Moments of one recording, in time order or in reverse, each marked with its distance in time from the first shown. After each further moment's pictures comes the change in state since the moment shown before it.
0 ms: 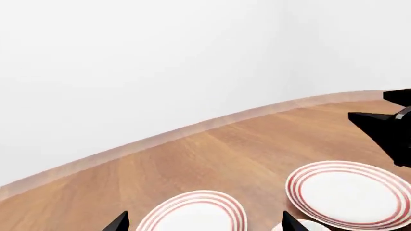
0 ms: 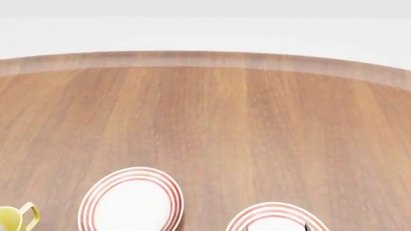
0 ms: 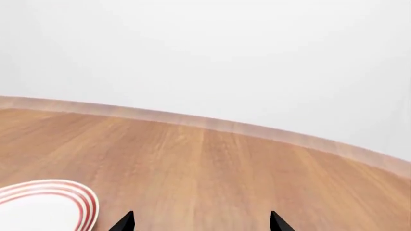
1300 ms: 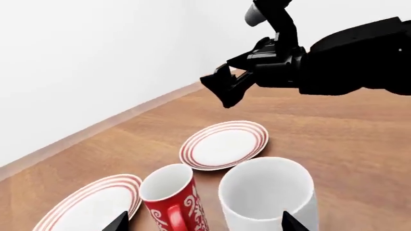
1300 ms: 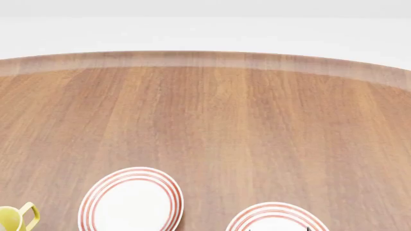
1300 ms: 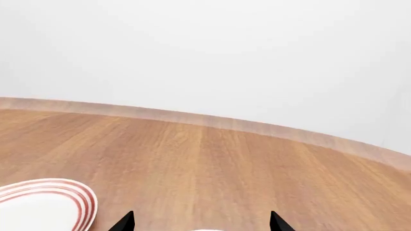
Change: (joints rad) left arm 0.207 -0.041 0.081 -0.215 0.184 0.411 0.186; right arm -0.002 0.019 -0.016 0.031 0.032 -0.037 0.025
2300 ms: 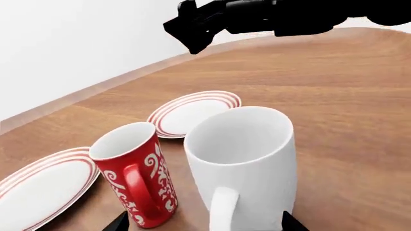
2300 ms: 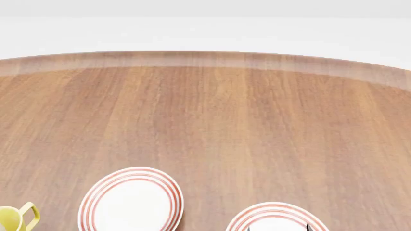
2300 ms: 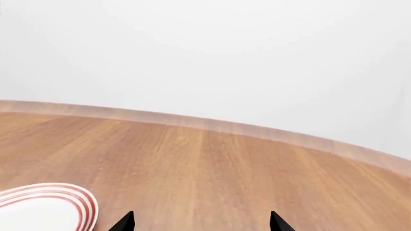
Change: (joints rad) left arm -0.221 0.048 0.141 -0.349 0.005 0.084 0.093; right arm 0.006 0.018 -0.019 -0.033 0.010 0.024 0.023
